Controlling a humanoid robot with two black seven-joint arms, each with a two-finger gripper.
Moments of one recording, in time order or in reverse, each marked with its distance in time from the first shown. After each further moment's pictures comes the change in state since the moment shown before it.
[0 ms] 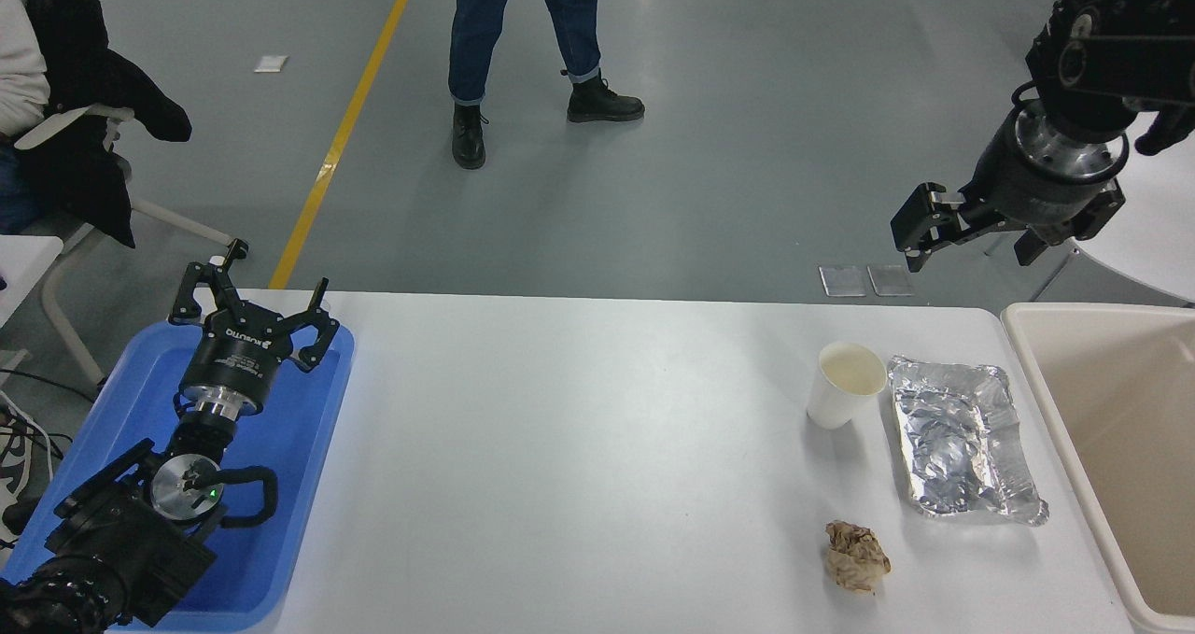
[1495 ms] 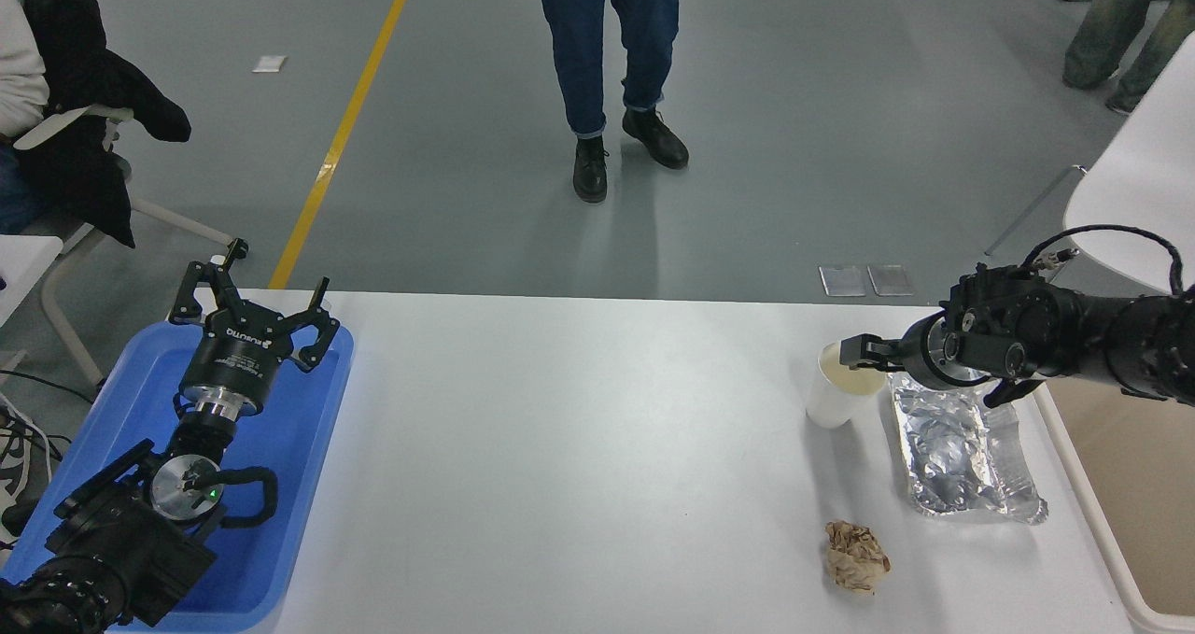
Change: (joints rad) left arm 0.000 0.000 0.000 0.000 0.000 0.000 0.000; right arm -0.736 0.044 0.230 -0.334 -0.009 -0.595 0.001
